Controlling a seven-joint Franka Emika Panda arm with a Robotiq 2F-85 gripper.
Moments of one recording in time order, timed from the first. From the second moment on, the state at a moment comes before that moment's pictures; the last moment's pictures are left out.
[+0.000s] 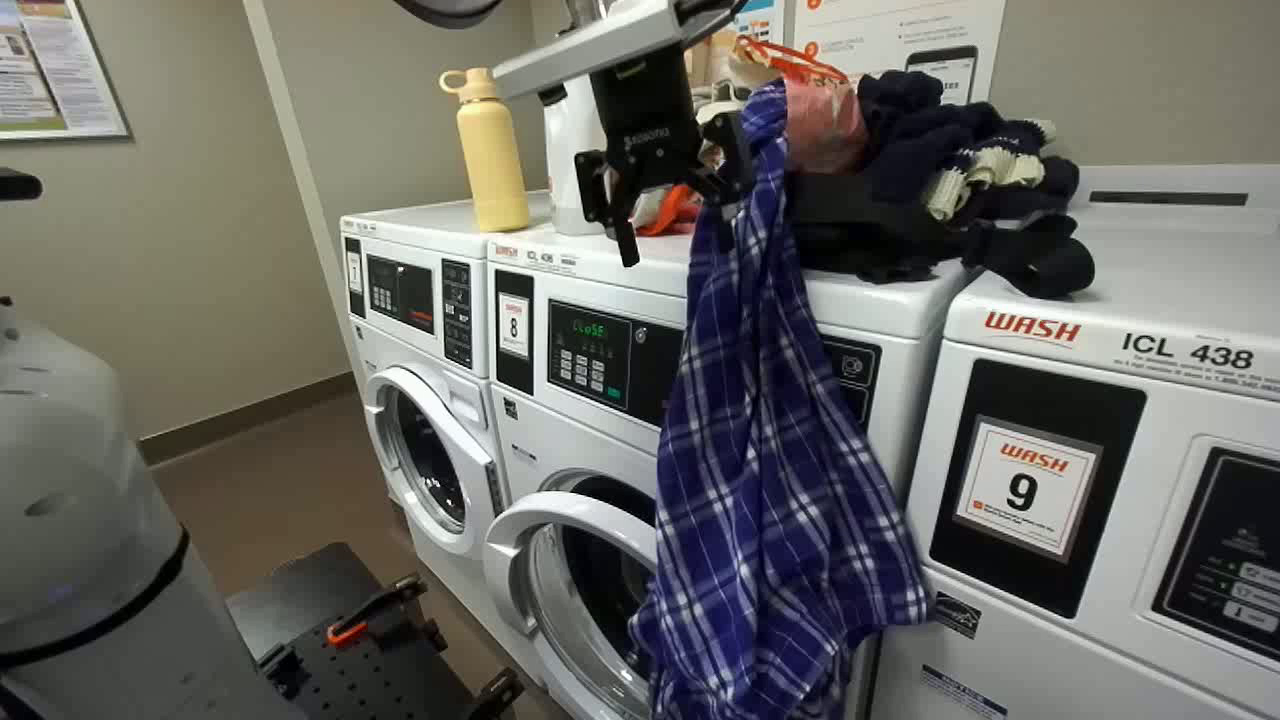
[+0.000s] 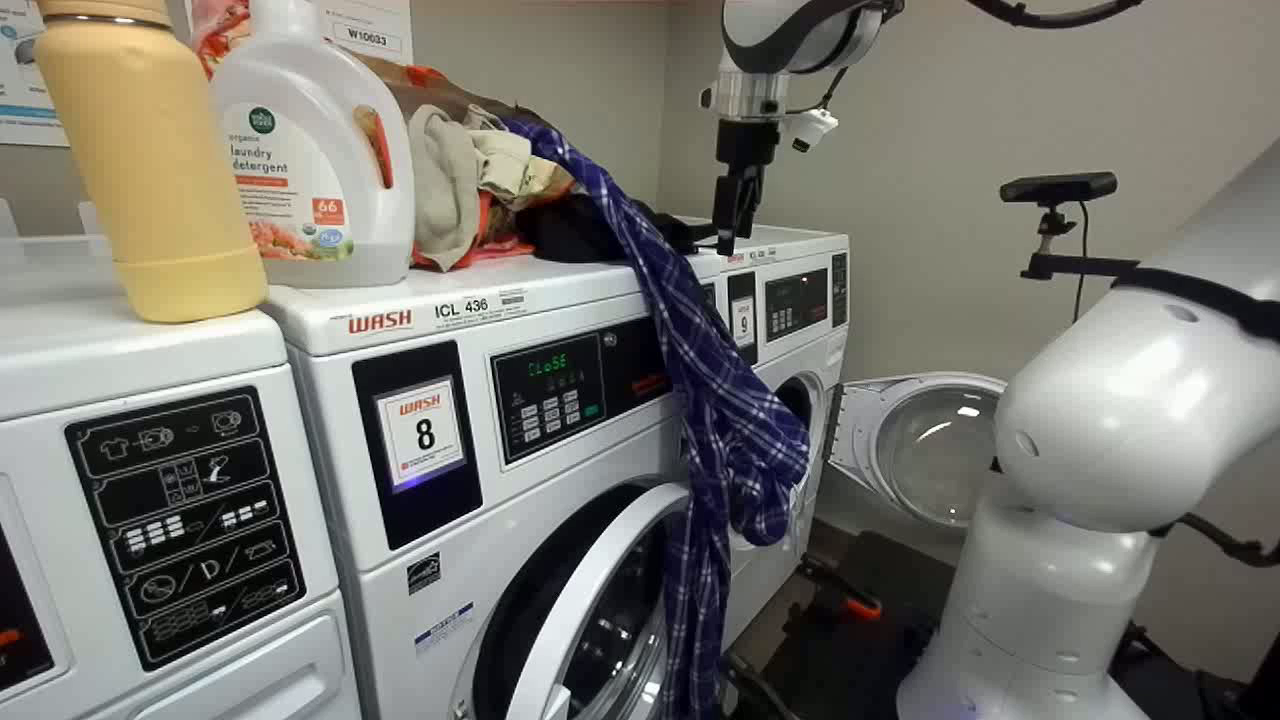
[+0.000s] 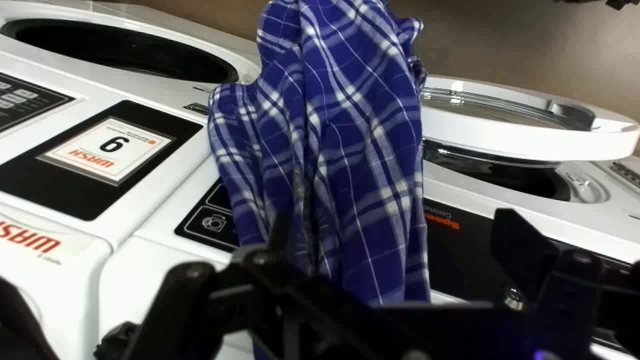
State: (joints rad) arm -0.08 -0.47 -0.24 -2.27 -0.25 1.96 -0.49
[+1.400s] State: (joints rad) arm -0.12 -0.10 -0.33 -2.27 -0.09 2.24 -0.70
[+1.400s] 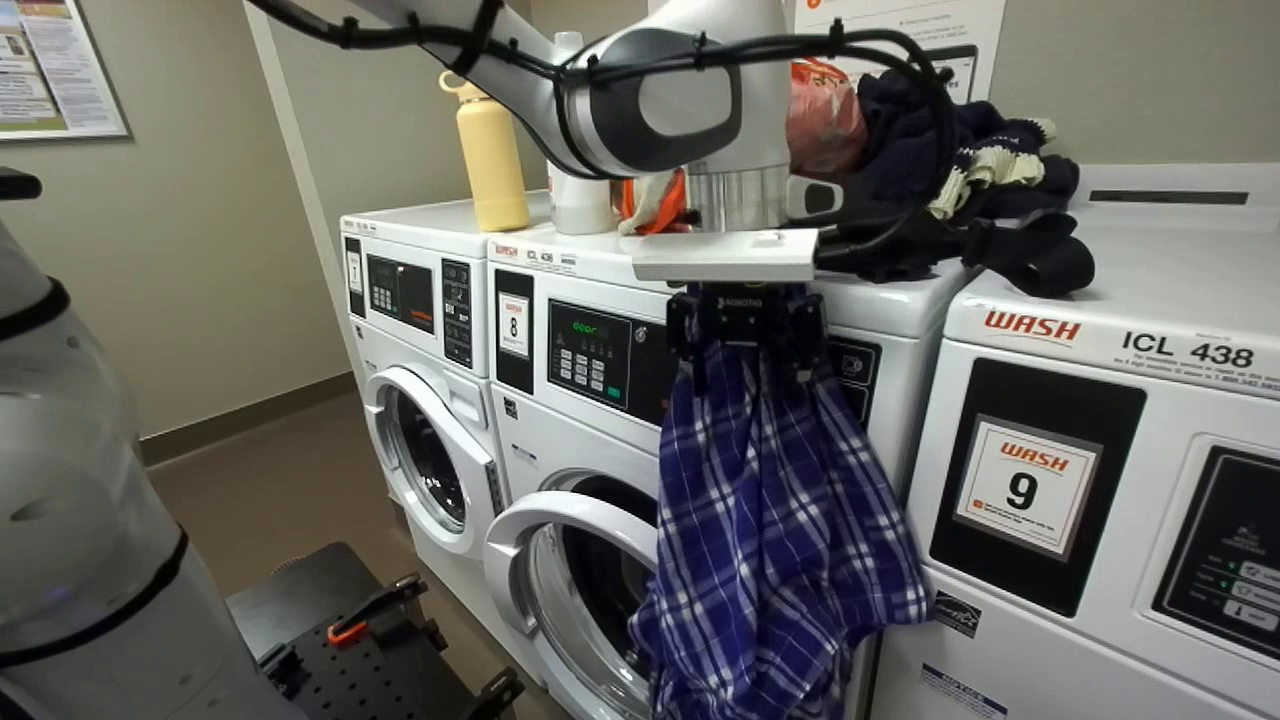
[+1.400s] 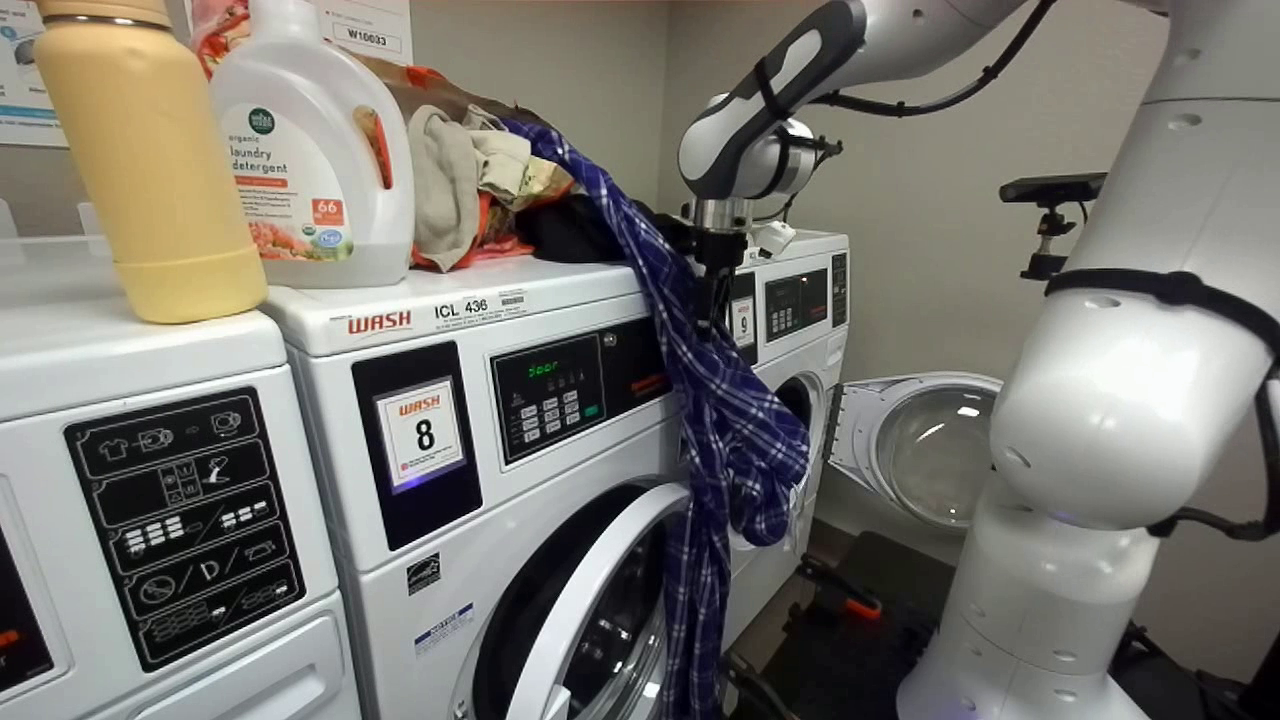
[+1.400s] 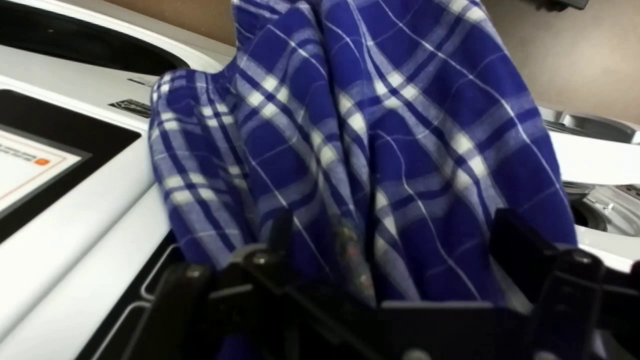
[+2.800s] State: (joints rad) arm -0.25 0.08 -0.27 -2.26 0.22 2.41 -0.96
